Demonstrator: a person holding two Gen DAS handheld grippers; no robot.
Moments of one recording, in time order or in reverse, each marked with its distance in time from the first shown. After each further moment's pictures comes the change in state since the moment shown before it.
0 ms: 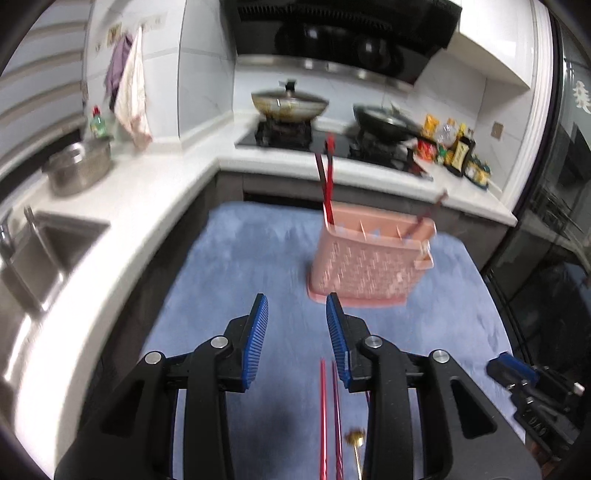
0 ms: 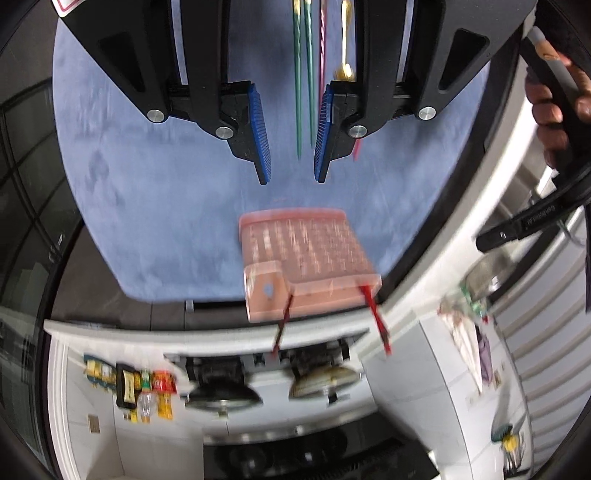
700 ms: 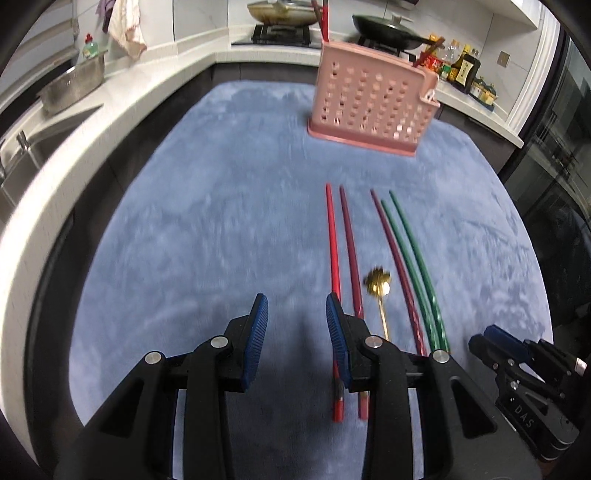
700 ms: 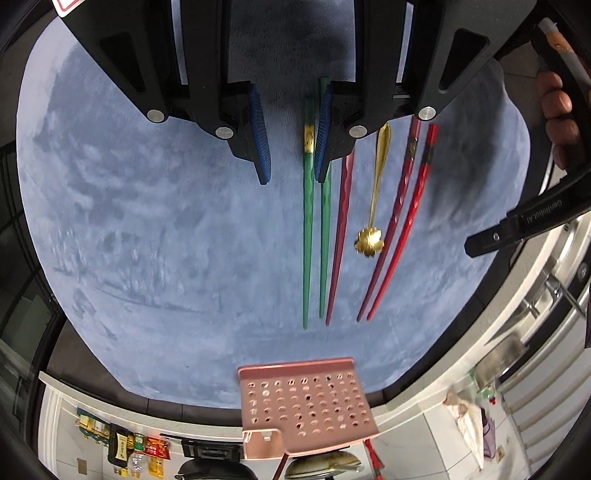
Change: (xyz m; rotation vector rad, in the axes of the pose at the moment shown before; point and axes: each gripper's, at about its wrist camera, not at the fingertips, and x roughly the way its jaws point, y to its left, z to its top) left arm 0.022 -0.001 -0.144 0.012 0.284 0.013; right arm 0.030 0.004 -0.125 -0.052 0.222 -0.038
